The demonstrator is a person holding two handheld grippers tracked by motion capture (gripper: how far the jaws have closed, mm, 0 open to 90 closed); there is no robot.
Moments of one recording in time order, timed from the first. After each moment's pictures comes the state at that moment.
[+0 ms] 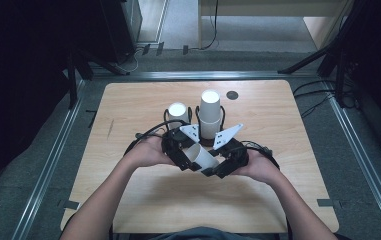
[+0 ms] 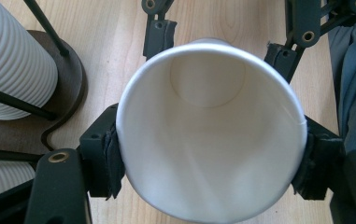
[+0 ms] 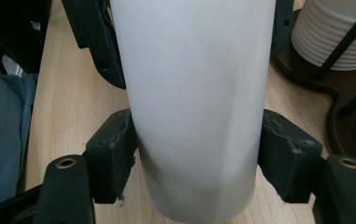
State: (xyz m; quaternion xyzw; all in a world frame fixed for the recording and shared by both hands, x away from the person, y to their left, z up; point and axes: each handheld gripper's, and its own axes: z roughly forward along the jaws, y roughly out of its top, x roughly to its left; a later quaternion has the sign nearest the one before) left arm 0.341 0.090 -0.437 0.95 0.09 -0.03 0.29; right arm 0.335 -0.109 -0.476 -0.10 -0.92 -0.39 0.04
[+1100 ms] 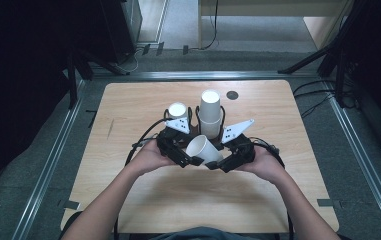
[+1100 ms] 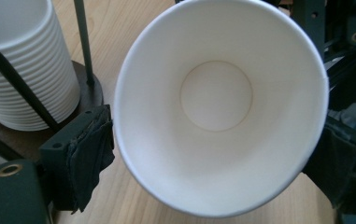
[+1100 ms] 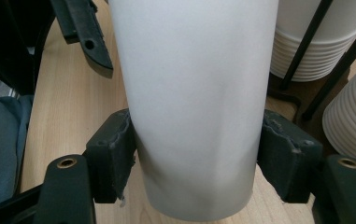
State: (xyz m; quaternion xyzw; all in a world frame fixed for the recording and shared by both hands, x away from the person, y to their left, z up) left arm 0.343 0.109 -0.450 0.88 0.18 -0.03 0.43; right arm 0.341 -0.127 -0.466 -0.13 -0.90 -0.43 0.03
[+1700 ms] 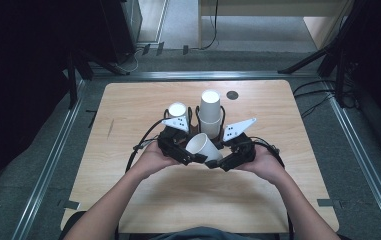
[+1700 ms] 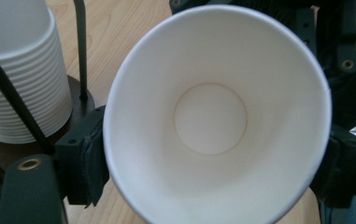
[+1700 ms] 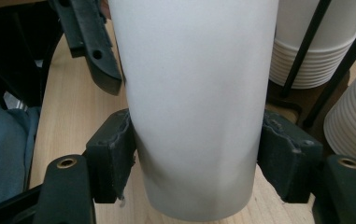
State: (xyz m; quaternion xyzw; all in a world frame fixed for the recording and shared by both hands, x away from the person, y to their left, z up) left arm 0.343 0.110 -0.452 0.85 0.21 -0.05 0.48; right arm 0.343 -0.128 -0.465 -0.13 -0.89 -0.44 0.04
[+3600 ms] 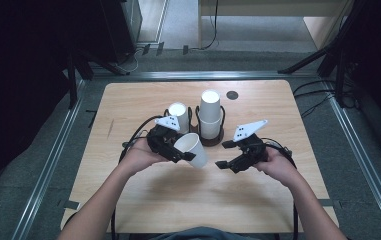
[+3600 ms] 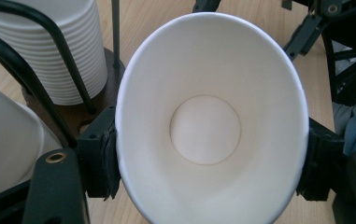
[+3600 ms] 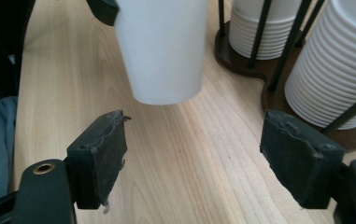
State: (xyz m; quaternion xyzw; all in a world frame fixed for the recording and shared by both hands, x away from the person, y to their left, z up) left arm 0.343 0.135 -0.442 0.89 0.20 -0.01 0.41; right arm 0.337 -0.155 -0.461 -0.17 -0.89 -0.42 0.00
